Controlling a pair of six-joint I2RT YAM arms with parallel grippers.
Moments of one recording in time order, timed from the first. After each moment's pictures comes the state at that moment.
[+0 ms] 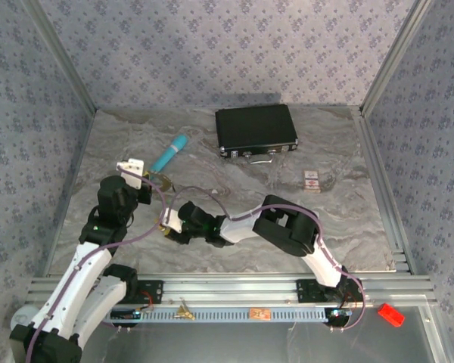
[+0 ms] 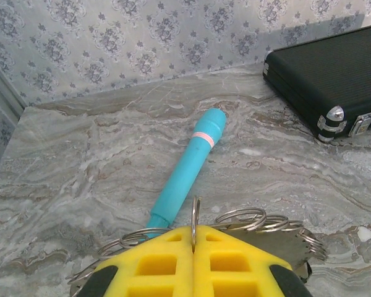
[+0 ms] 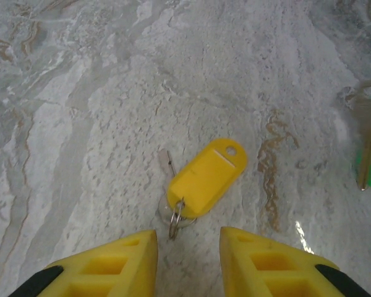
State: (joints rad) left arm -0.27 0.70 0.56 -0.20 -0.12 0.04; right arm 1.17 2.14 1.16 0.44 -0.08 -0.16
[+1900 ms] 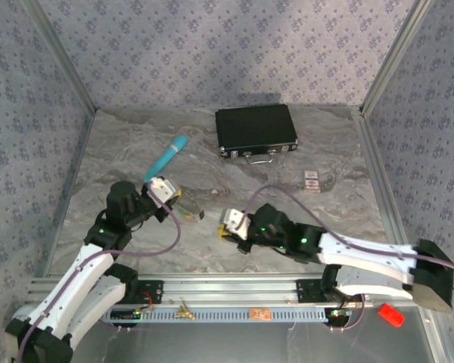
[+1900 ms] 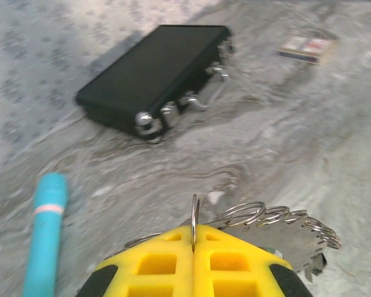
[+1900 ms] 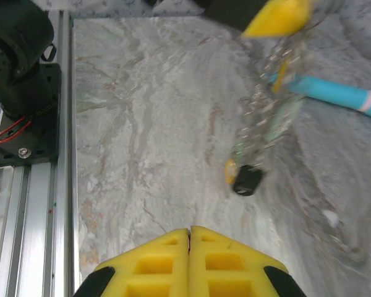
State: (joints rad) left arm -0.41 0.70 0.50 -0.18 0.38 0.42; right arm 1.12 0.97 0.59 -0.03 -0.08 -0.18
